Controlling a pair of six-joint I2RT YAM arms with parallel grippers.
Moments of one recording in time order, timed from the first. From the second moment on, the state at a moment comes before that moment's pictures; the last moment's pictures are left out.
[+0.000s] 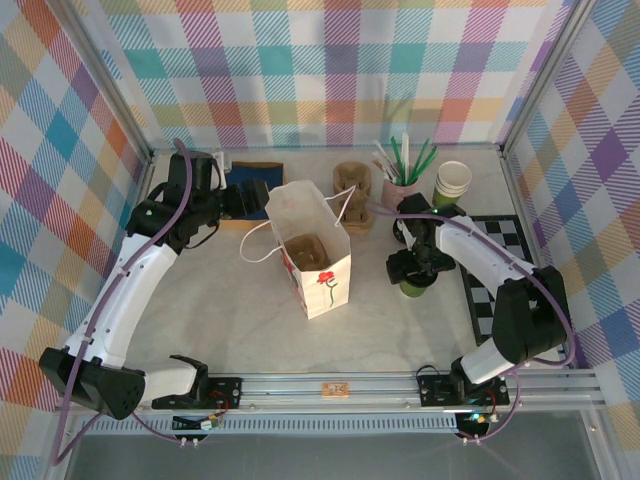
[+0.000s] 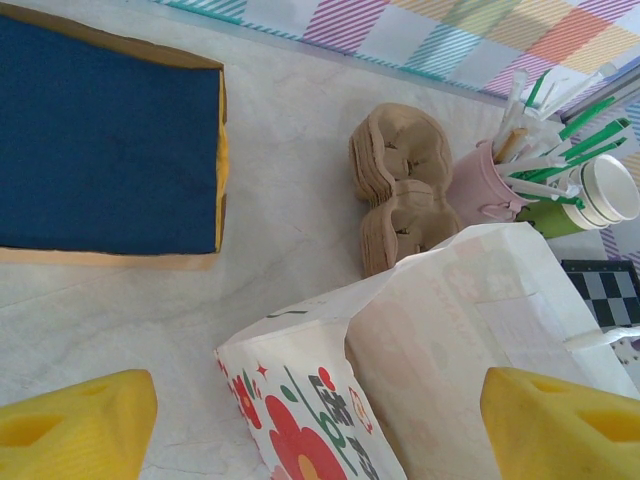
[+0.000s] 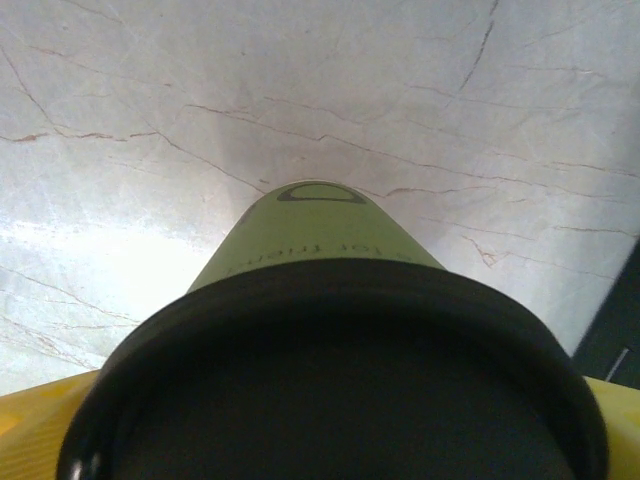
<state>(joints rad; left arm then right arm) -0.31 1.25 1.41 -0.82 0.12 -0.46 0.39 1.53 1.13 -1.10 0.07 0.12</state>
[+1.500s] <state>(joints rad) -0.29 1.22 1.40 -0.82 0.11 -0.45 0.38 1.62 1.12 -1.06 0.04 0.14</state>
